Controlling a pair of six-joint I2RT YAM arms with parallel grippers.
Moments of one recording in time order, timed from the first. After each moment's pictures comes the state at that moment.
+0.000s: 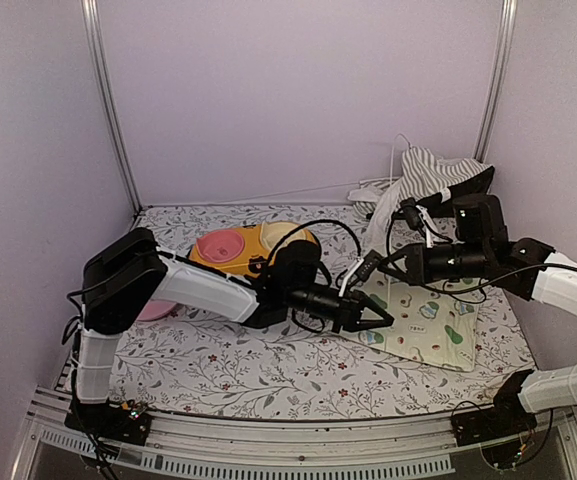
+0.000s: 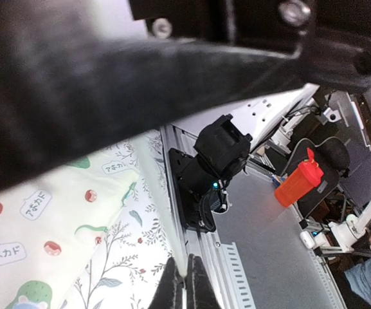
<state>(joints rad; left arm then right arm) -1.07 2.14 1.33 0.67 0.79 -0.49 0.63 1.09 0.86 -0.30 -0.38 0.42</state>
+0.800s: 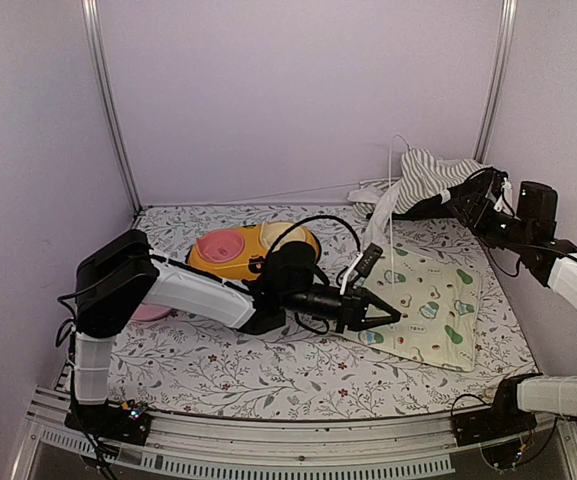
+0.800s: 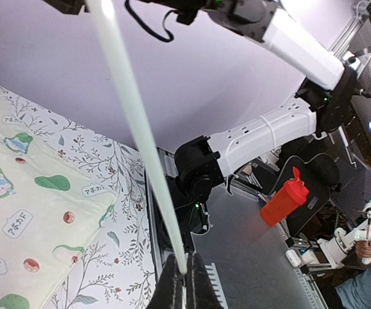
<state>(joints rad) -1.09 2.11 1.29 0.81 0.71 -0.60 0.09 1.01 0.81 -0.11 -0.33 0.59</state>
